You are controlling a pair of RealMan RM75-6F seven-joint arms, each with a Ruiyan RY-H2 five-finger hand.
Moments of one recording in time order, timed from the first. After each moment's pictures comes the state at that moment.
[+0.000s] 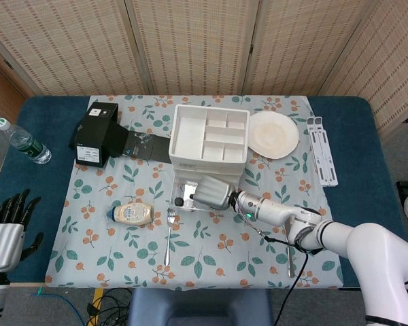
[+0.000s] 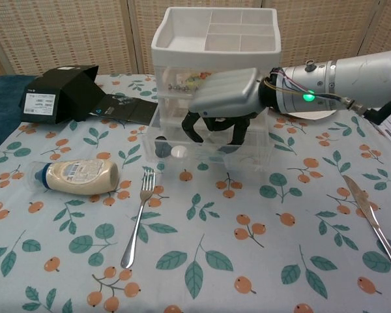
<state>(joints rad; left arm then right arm) -0.12 -1.15 -0.07 -1.65 1.49 1.50 0.19 1.19 -1.53 -0.05 -1.10 -1.75 0.80 0.12</state>
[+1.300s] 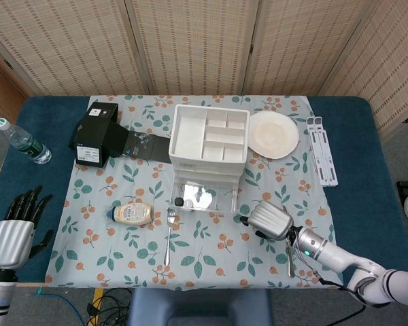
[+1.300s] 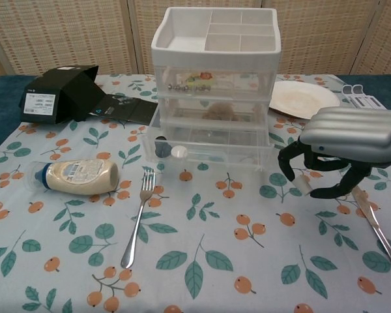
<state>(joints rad) -0.15 -1.15 -0.06 -1.67 1.53 1.49 0.19 0.77 -1.37 -0.17 -1.34 -1.75 1.09 0.00</state>
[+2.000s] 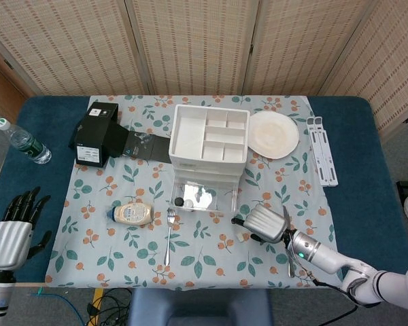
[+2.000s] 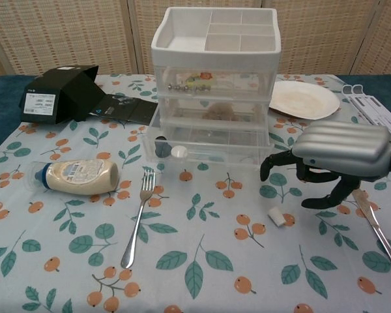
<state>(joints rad) -0.15 -1.15 -0.06 -1.66 1.53 1.49 0.18 0.74 -1.42 -0.15 -1.27 -1.79 1.10 0.03</state>
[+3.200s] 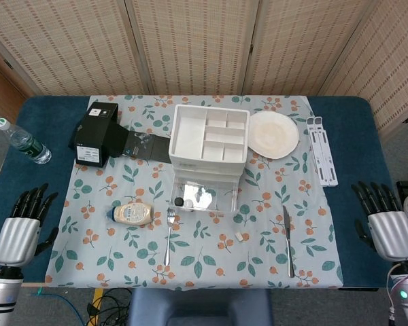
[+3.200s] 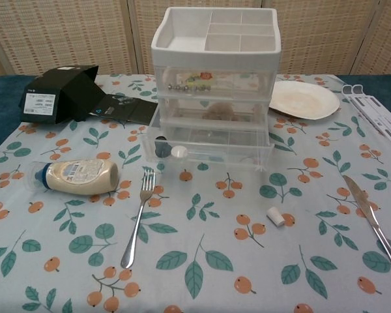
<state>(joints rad) -0.17 -1.17 -0.07 -1.68 1.53 1.49 0.22 0.20 -1.09 -0.06 -1.57 -1.48 1.56 -0.11</state>
